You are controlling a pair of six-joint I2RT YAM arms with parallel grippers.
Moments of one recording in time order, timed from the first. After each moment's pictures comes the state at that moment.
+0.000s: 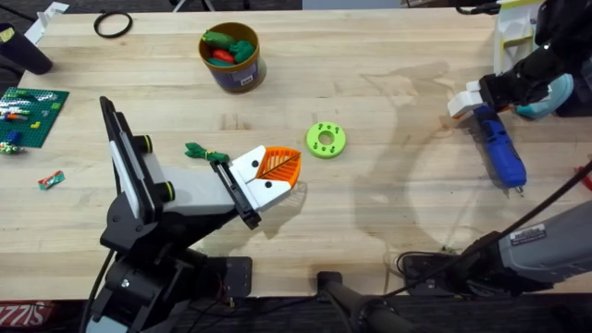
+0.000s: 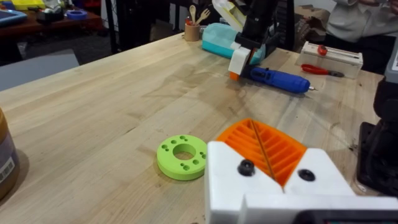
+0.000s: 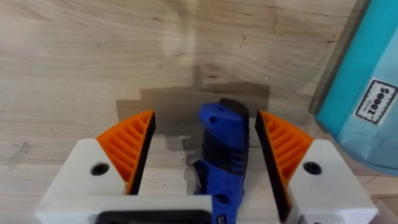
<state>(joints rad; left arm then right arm) -0.35 0.00 0.01 -0.06 0.64 -0.06 -0.34 1.82 1.26 -0.85 0.03 -0.44</state>
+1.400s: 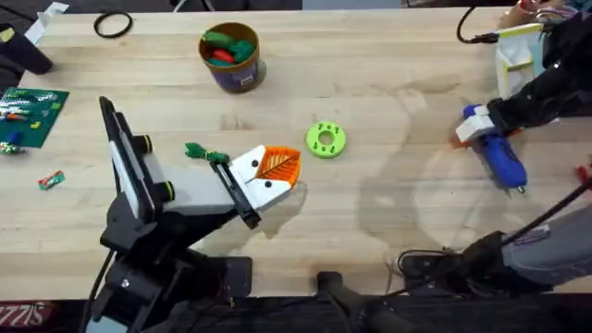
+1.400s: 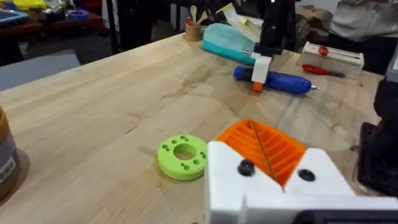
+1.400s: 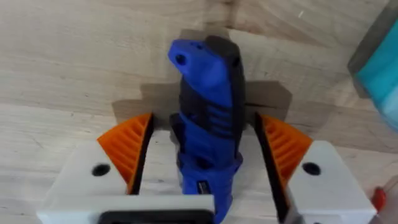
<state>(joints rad) -0.35 0.00 0.01 -0.06 0.63 -0.06 -0.42 1.81 1.19 -0.96 0.04 -0.58</state>
